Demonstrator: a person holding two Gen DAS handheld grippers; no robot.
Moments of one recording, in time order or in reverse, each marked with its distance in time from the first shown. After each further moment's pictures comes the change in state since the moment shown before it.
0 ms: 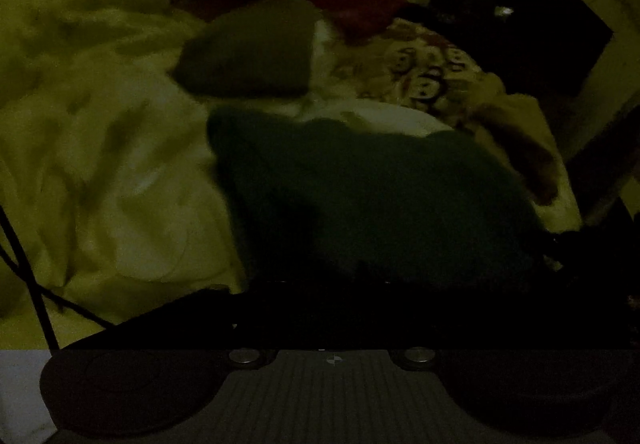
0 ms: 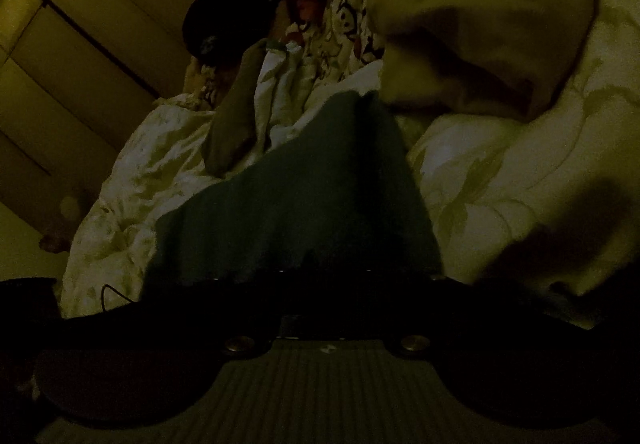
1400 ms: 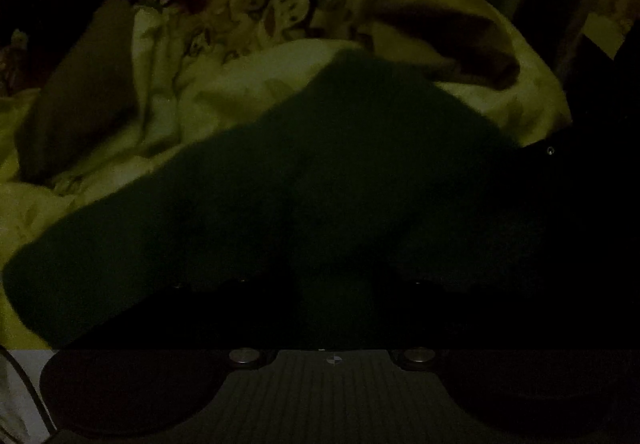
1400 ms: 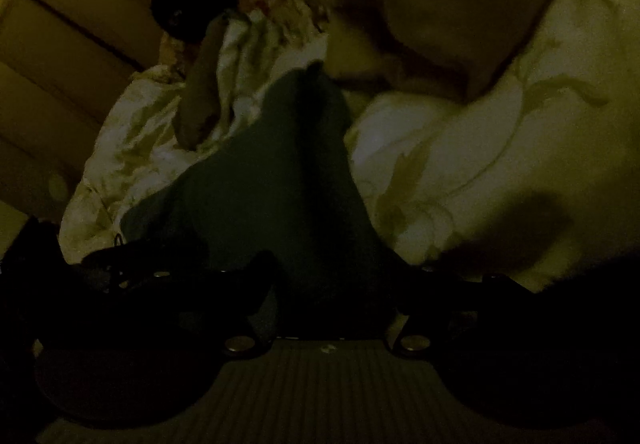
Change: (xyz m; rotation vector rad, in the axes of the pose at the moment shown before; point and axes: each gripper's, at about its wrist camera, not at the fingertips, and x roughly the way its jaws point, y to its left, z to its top) left arm 0.084 -0.088 0.017 0.439 0.199 -0.026; right arm 0.006 -0.030 0.025 0.037 0.162 -0.051
